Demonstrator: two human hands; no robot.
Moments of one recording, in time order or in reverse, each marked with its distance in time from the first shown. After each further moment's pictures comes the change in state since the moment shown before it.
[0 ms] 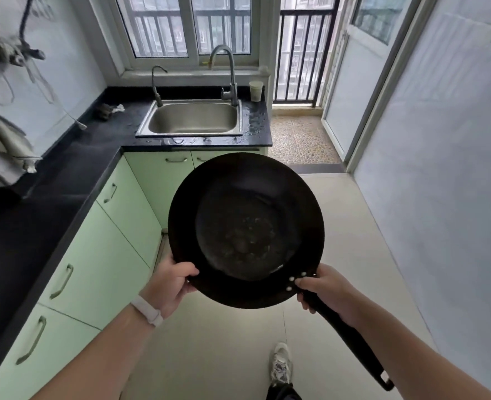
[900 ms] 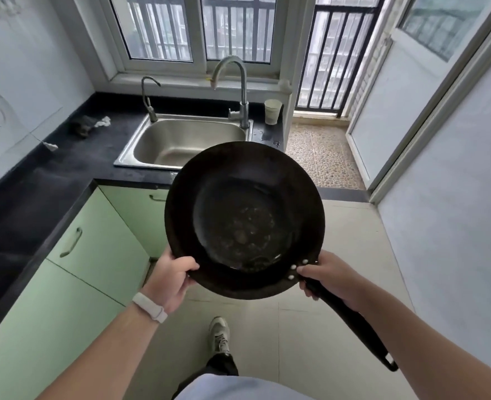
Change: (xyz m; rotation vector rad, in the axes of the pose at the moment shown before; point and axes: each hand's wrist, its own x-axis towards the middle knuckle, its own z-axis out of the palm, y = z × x) left_hand 0.302 0.117 0.066 -0.160 0.123 0.021; right_hand 0.306 -0.165 -0.130 -0.120 -0.114 -0.014
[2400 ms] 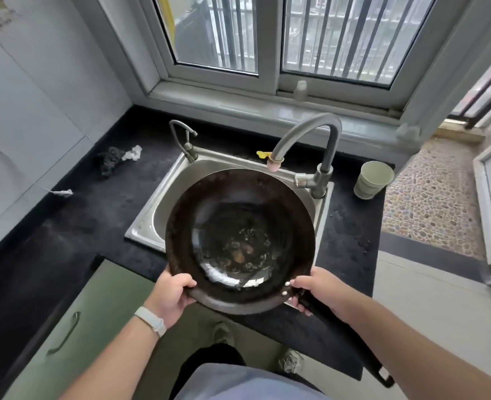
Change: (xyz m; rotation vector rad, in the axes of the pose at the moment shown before) left_hand 0.399 0.159 -0.008 -0.193 0.453 -0.174; right_hand 0.493 -0.190 -0.053 0.057 -0.418 0.288
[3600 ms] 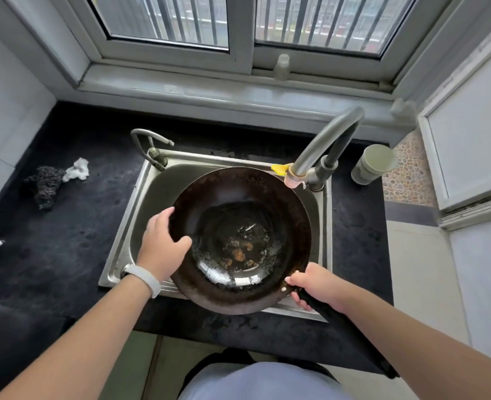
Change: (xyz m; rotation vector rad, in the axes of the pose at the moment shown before) left_hand 0.161 0.112 0.007 1.153 -0.070 0.487; right_hand 0.069 -0.039 0.041 0.048 0.145 0.148
